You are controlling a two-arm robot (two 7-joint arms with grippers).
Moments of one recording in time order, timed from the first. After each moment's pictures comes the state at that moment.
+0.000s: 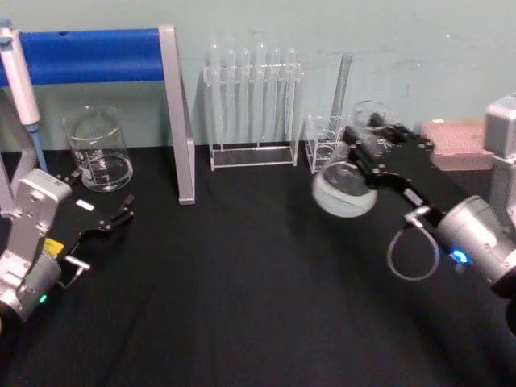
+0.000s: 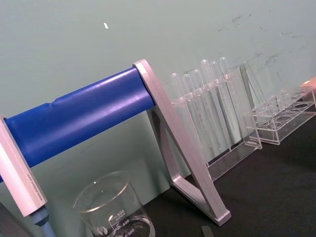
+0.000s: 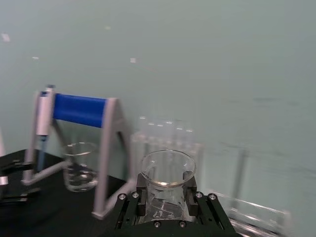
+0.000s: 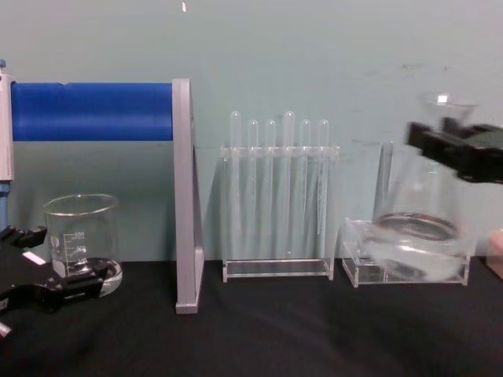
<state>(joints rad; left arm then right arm) -0.20 0.60 0.45 -1.41 -0.25 -0.12 0.03 0.10 0.40 -0.25 -1.72 0.41 -0.01 0.24</state>
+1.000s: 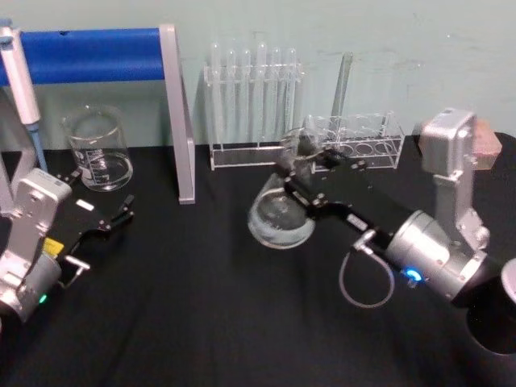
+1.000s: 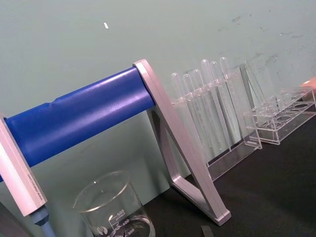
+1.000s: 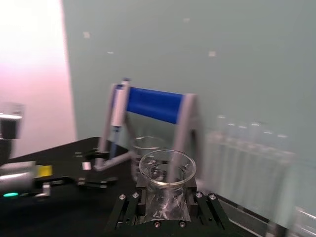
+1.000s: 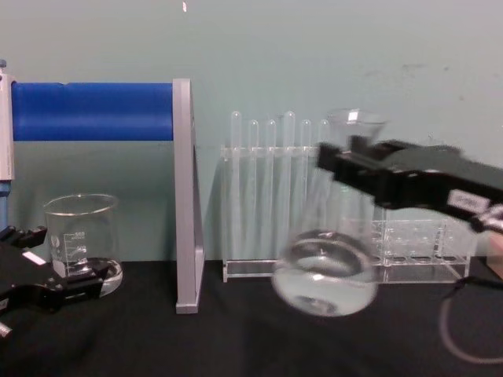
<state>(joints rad) -0.20 0.60 0.45 -1.41 -0.25 -0.12 0.03 0.14 0.37 -0.34 -1.71 0.40 0.02 0.41</state>
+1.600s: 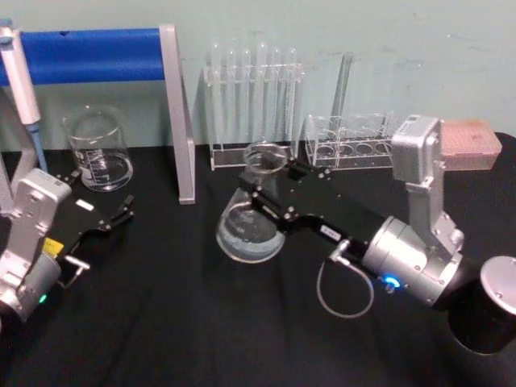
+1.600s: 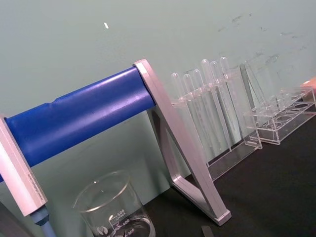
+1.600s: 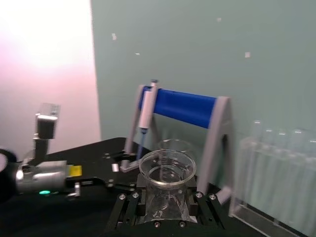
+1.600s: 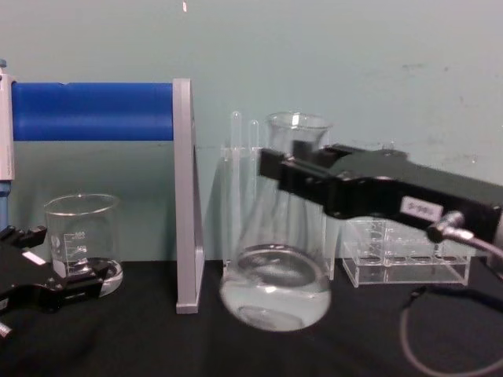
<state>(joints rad) -0.20 0.60 0.45 -1.41 -0.25 -0.12 0.03 0.18 0.39 -0.43 -1.70 0.43 0.01 0.45</state>
